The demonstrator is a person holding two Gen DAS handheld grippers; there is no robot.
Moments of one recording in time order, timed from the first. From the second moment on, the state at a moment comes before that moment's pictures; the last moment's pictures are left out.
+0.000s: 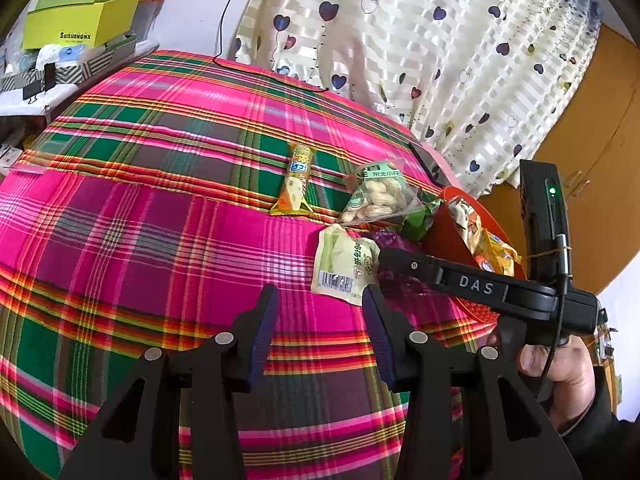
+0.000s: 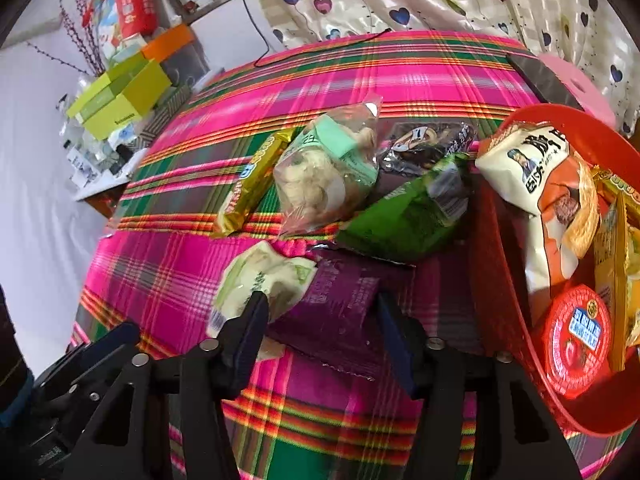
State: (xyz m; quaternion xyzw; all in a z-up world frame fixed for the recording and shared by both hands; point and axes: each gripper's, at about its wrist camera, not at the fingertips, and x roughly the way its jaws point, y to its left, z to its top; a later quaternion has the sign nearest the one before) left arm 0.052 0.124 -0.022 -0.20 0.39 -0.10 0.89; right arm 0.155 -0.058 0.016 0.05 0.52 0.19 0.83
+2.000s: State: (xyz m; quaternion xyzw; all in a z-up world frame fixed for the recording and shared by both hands) left arm 0.047 0.106 0.001 -0.16 0.39 -0.08 0.91; right arm 0.085 -0.076 0.020 -0.07 0.53 0.27 0.80
